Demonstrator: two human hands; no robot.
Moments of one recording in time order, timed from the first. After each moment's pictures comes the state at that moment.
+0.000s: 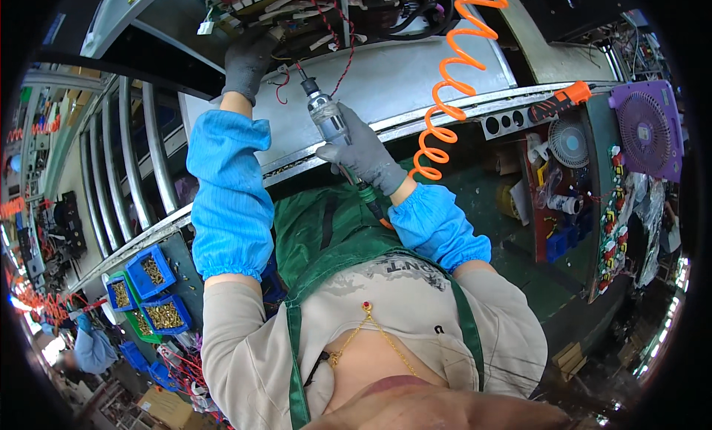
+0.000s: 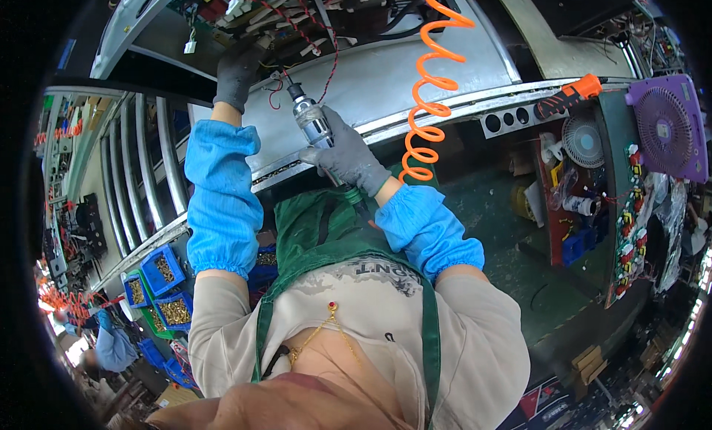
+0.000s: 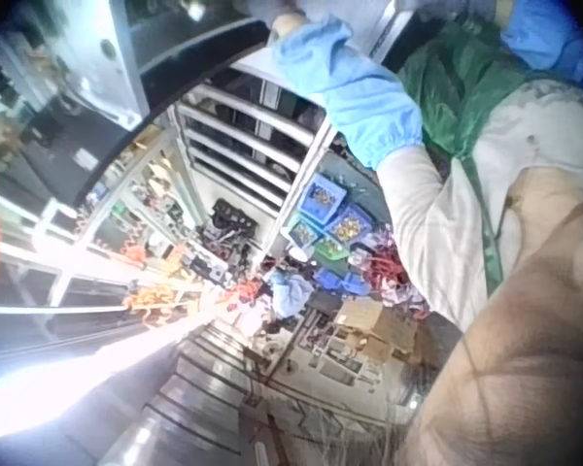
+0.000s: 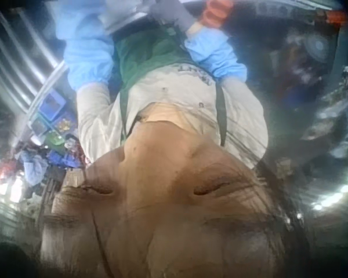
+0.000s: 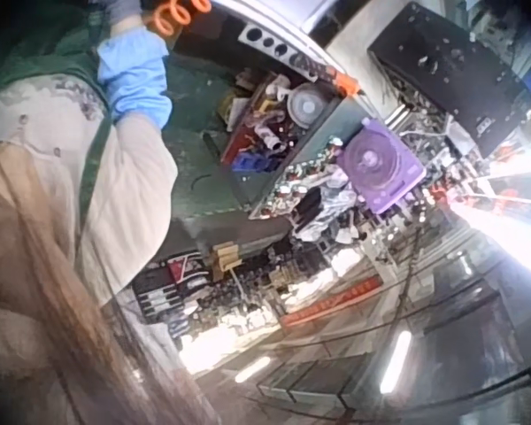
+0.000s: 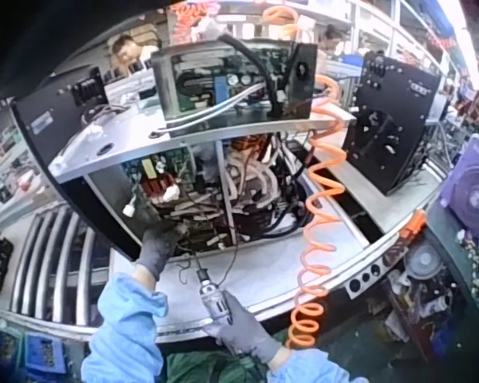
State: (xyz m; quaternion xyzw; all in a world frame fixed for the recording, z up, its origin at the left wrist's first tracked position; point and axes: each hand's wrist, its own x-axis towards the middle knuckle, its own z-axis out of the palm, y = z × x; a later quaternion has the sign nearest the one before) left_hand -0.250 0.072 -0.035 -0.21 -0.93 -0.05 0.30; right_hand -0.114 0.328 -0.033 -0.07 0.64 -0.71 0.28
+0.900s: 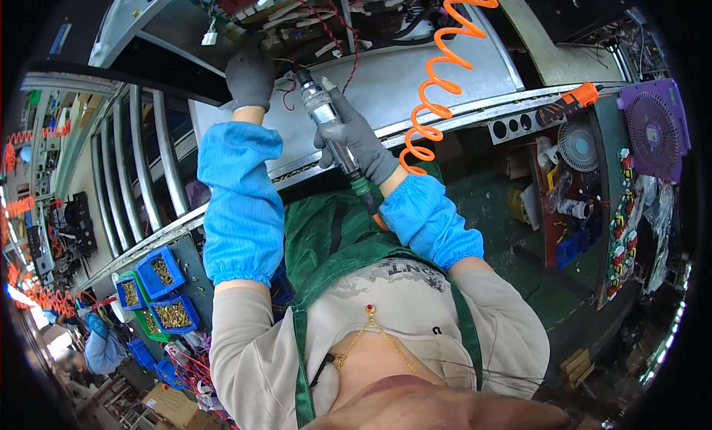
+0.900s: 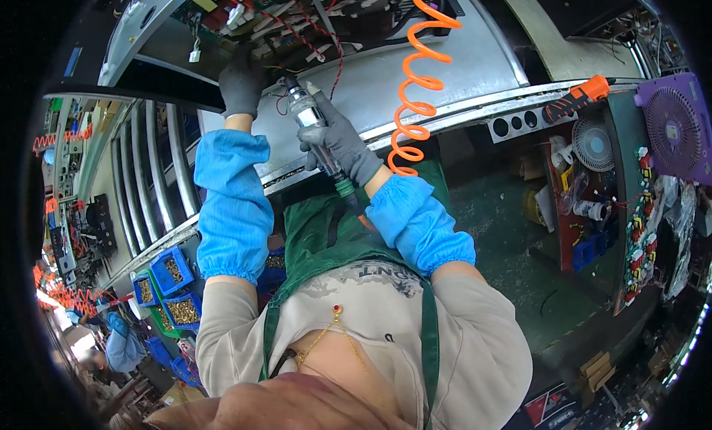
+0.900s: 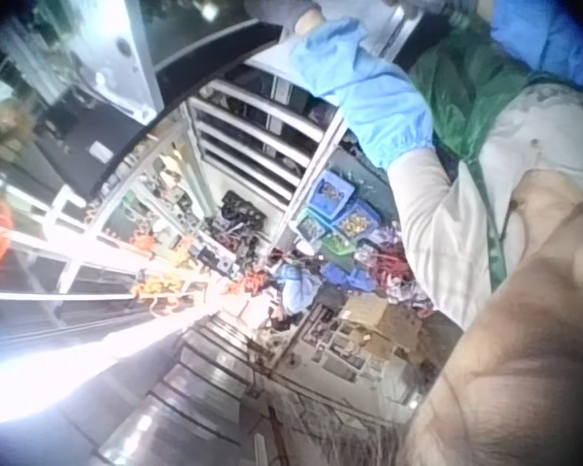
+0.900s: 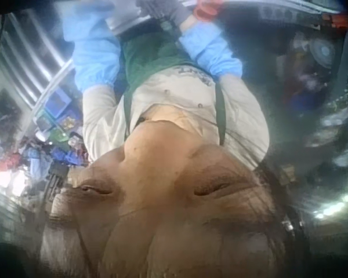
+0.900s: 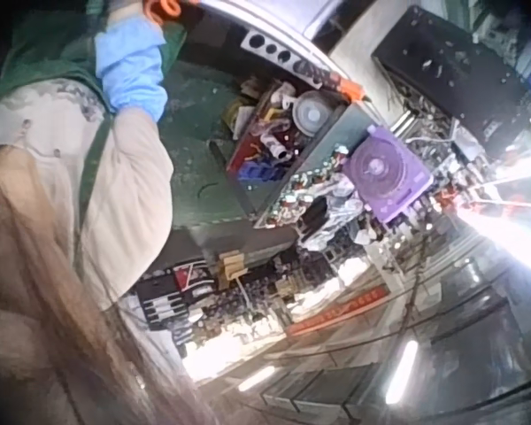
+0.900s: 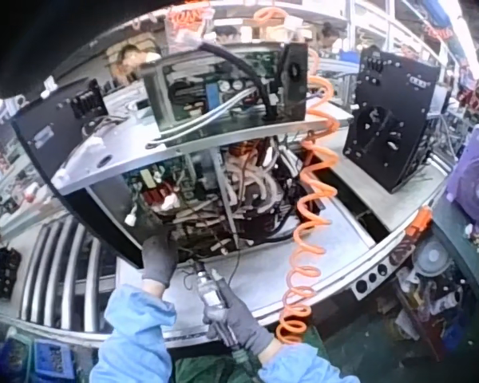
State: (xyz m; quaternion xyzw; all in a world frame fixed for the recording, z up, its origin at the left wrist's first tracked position) left_hand -0.232 0.099 -0.017 0.01 -0.95 -0.12 0.29; right_hand -0.139 0.310 -0.034 -0.03 0.38 -0.86 0.34
